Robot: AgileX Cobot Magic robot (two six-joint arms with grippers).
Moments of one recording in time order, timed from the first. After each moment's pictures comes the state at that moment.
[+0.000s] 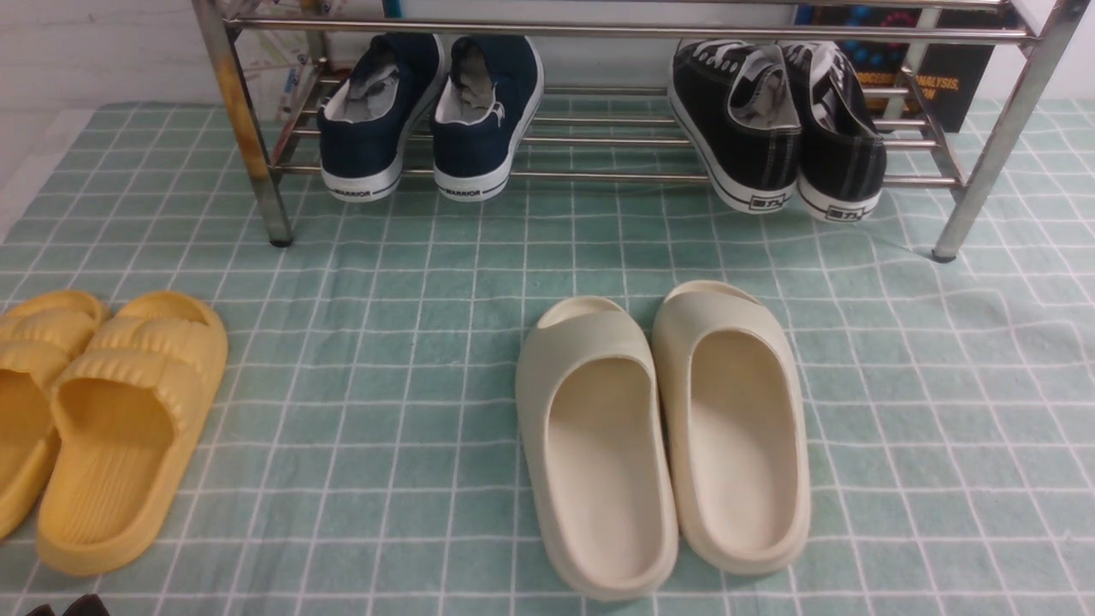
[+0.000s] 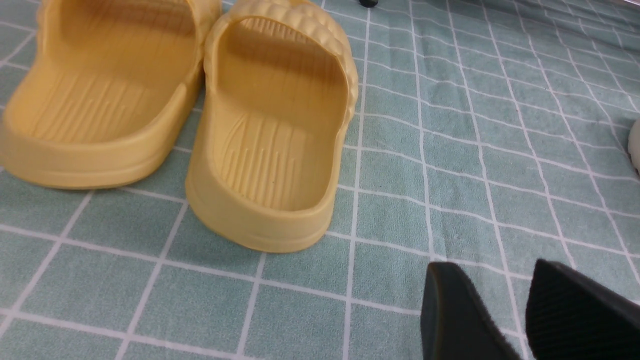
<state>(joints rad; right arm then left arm) 0.16 0.53 -0.65 0.22 0.50 -0.19 0.01 -0.01 0.03 -0.07 0.38 -0.21</state>
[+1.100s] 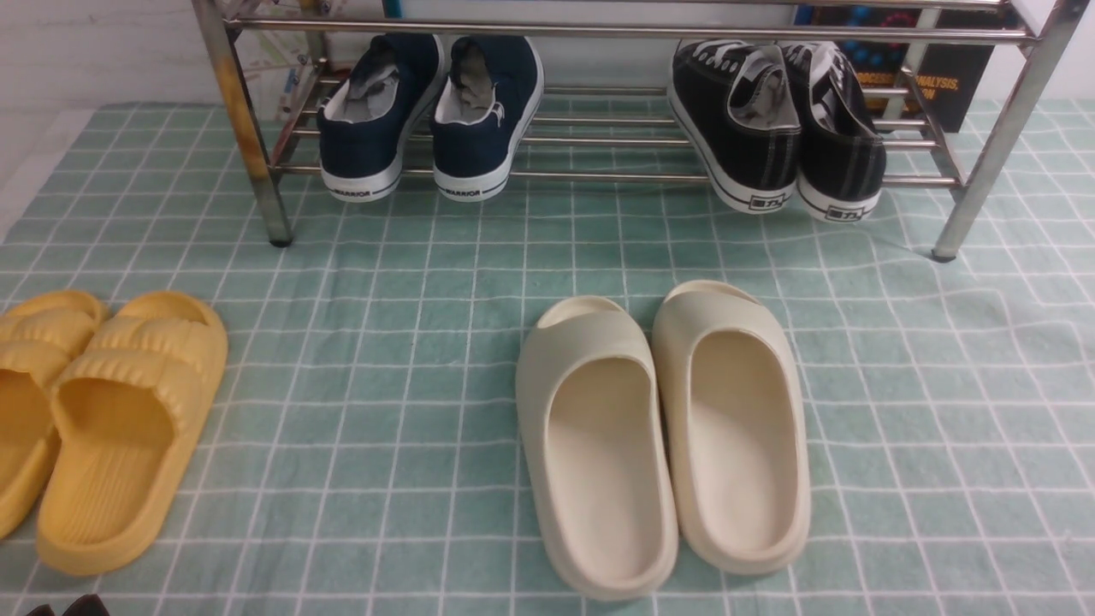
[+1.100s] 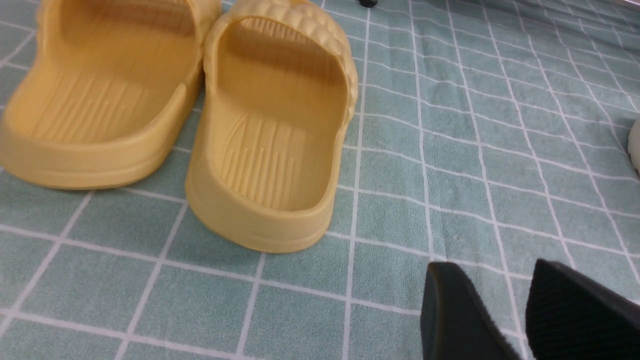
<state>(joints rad) -0.08 -0.01 0.02 -0.06 0.37 0.17 0.01 -0.01 0.03 -0.07 0.38 -0.21</state>
